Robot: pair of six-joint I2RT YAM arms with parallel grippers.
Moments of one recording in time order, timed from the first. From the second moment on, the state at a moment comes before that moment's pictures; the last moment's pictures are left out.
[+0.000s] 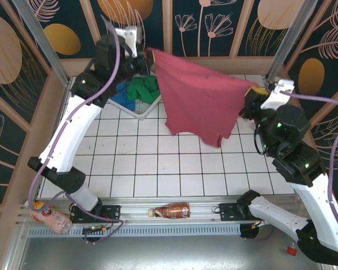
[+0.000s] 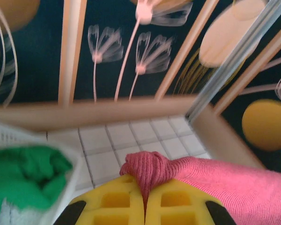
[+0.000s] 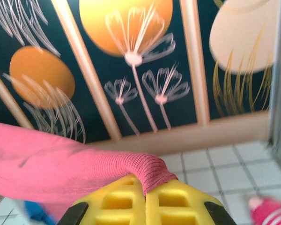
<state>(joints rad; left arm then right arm) -0.54 1.68 2.17 -0.73 0.02 -0.39 0.61 0.85 1.40 -0.57 0.51 0.23</state>
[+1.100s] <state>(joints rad) -0.50 1.75 1.63 -0.40 0.06 -0.40 0.01 0.96 1.05 -0.85 -0.27 0.34</state>
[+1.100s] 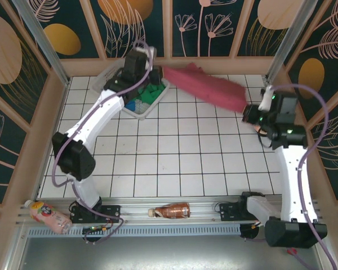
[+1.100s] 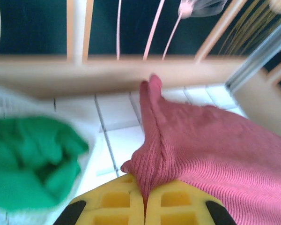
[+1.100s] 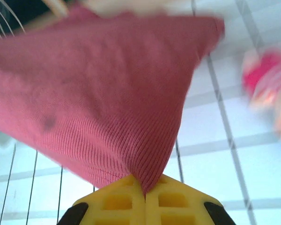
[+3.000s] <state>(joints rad) -0.56 1.48 1.14 -0.80 -0.13 -0.67 -0.02 1.50 1.01 -0.58 -0.08 0.29</state>
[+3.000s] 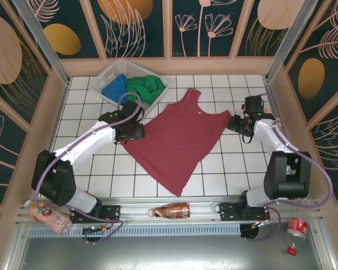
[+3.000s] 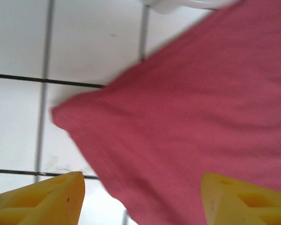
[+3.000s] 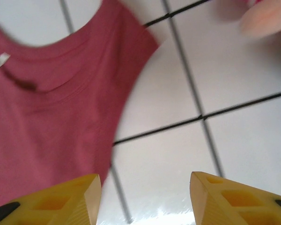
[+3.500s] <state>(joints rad) -1.00 1.51 1.00 -0.56 0.13 -0.87 0.00 1.75 1.16 -0.54 -0.23 0.21</state>
